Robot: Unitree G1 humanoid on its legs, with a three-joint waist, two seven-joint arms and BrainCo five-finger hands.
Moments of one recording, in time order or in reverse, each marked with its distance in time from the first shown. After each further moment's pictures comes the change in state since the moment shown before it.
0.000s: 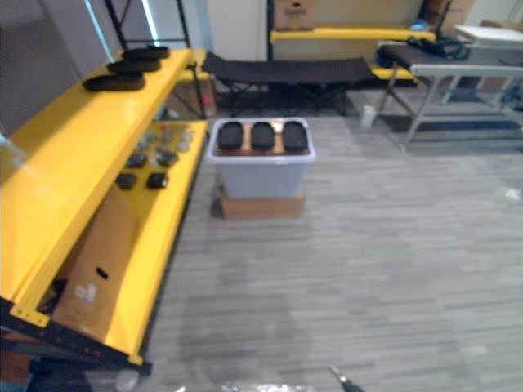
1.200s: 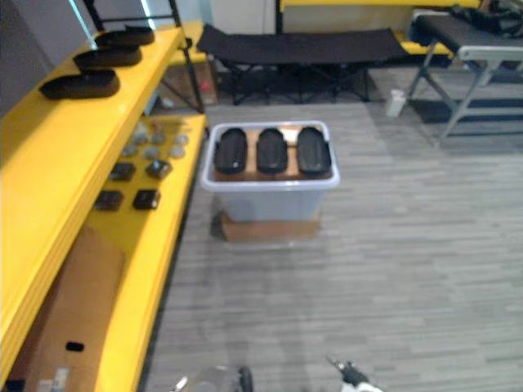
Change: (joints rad) left arm 0.000 -0.074 0.195 -0.050 0.002 -0.023 -0.011; right arm -0.049 -0.023 0.115 0.044 -0.152 -0.057 0.019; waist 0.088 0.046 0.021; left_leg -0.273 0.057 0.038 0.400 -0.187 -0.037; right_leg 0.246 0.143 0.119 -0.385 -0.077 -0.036
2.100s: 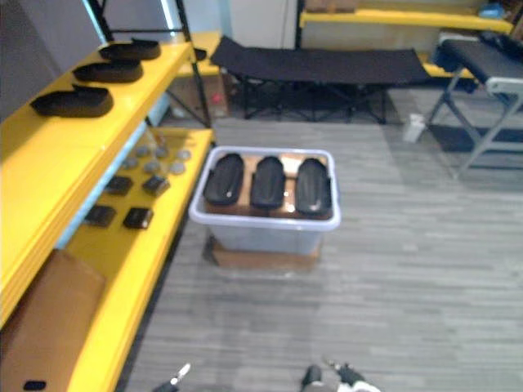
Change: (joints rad) left arm -0.016 -0.012 -0.066 -0.002 -0.089 -0.063 0.100; right arm 0.008 0.002 0.047 0.028 0.023 0.018 -0.040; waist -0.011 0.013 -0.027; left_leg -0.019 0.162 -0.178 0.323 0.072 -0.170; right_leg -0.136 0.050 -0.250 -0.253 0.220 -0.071
